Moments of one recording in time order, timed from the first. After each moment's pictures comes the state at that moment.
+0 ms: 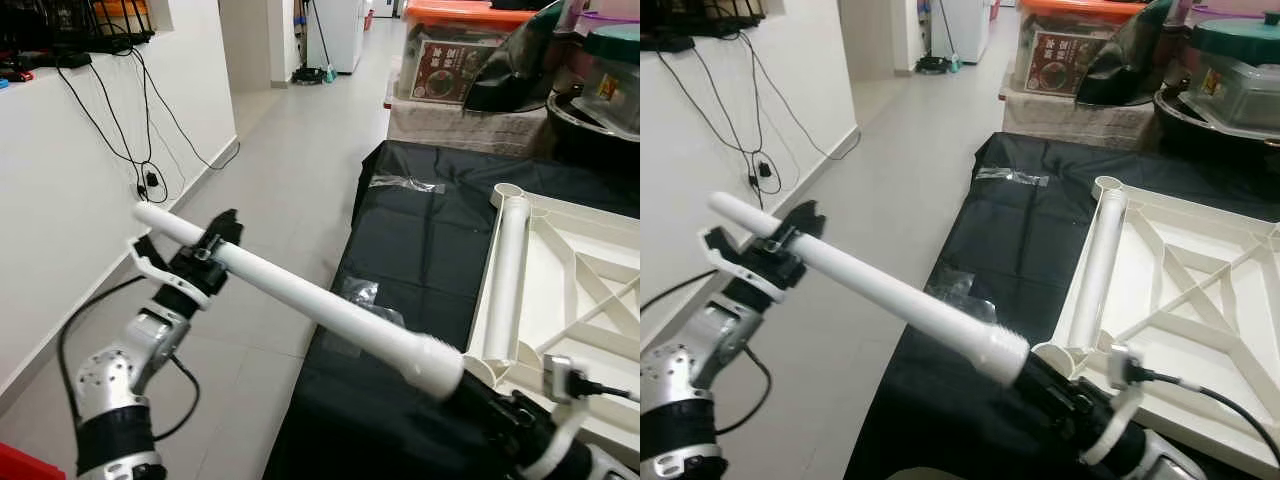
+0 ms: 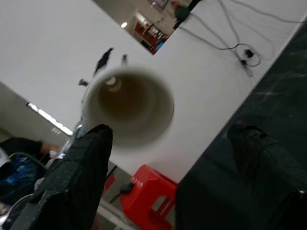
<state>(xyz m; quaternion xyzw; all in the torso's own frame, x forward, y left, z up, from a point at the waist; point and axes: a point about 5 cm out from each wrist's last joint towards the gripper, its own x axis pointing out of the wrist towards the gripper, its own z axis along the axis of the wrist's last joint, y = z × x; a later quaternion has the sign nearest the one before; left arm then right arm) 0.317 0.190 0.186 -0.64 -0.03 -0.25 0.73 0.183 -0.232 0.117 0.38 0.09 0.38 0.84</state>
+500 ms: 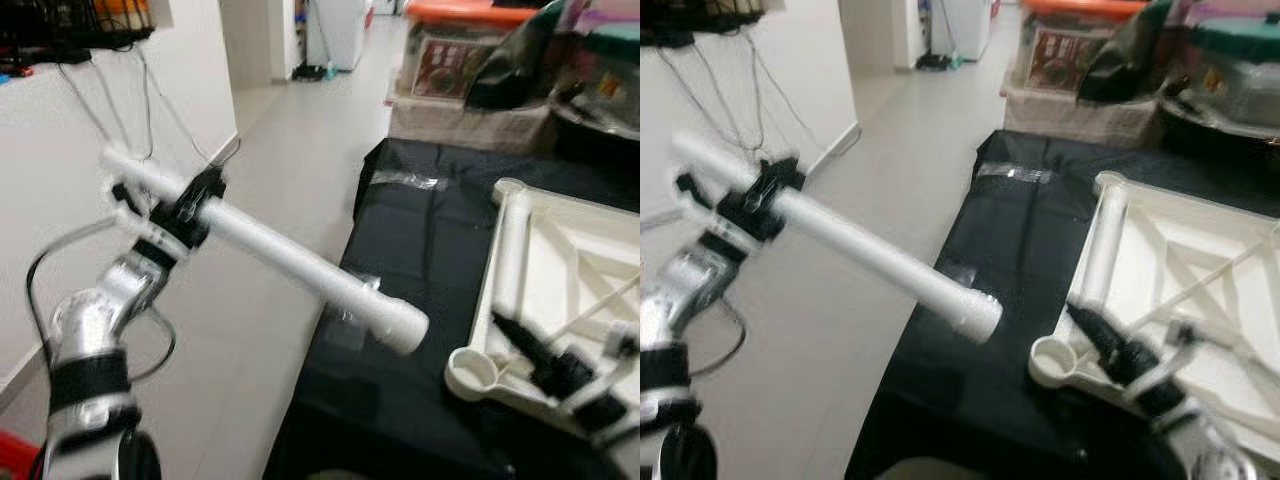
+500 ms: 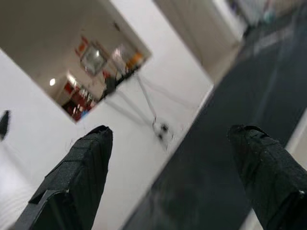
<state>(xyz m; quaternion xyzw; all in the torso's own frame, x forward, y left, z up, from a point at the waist) 0.349 0.187 0.263 -0.51 -0.07 -0.36 0.78 0.239 -0.287 0.150 0.32 -0.04 0.19 0.93</state>
